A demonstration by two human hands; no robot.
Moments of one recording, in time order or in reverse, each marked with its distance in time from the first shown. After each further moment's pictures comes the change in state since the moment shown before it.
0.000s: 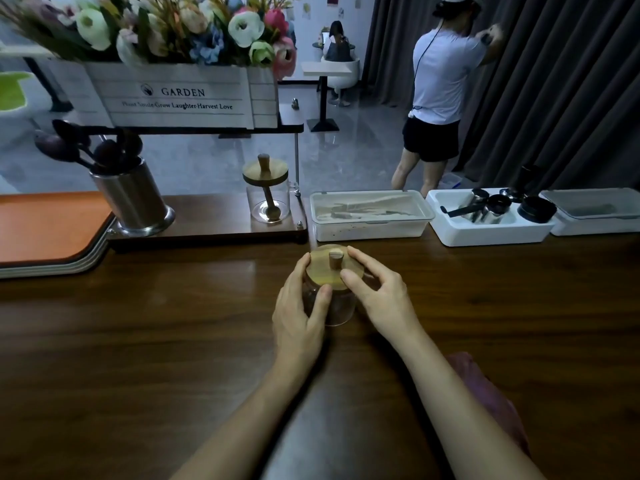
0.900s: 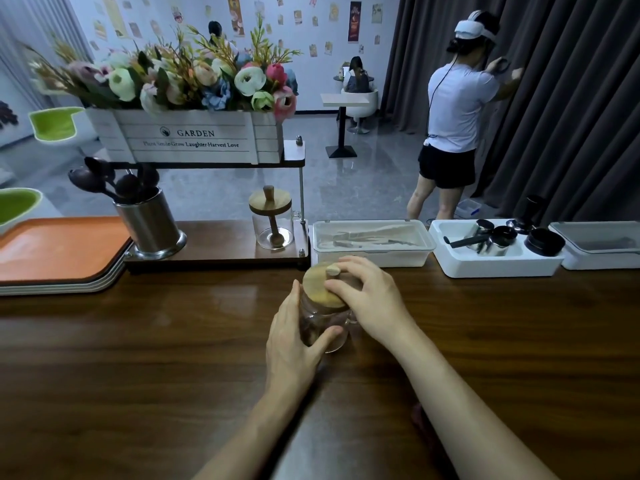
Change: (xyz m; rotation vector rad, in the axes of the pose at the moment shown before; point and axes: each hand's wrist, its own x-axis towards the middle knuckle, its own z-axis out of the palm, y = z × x) left_hand 0.005 0.000 0.005 0.194 -0.021 0.029; right_hand 0.037 -0.028 -0.011 -0.245 -0.070 -0.219
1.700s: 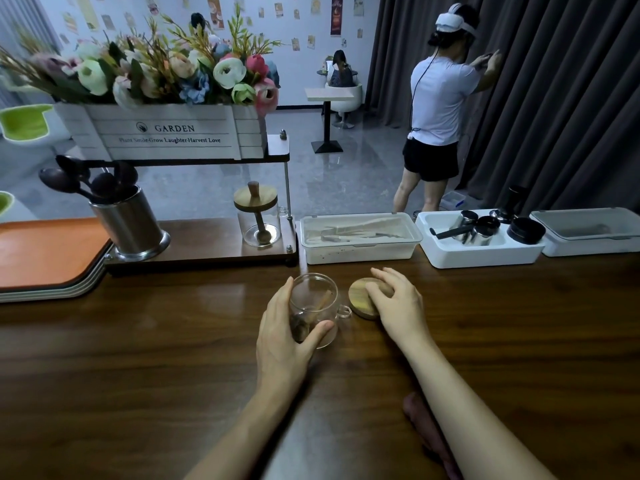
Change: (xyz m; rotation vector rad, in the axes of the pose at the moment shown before) left_hand -0.002 0.002 -0.001 -0.008 0.031 0.027; right_hand -0.014 0.075 -0.011 -0.072 0.244 0.333
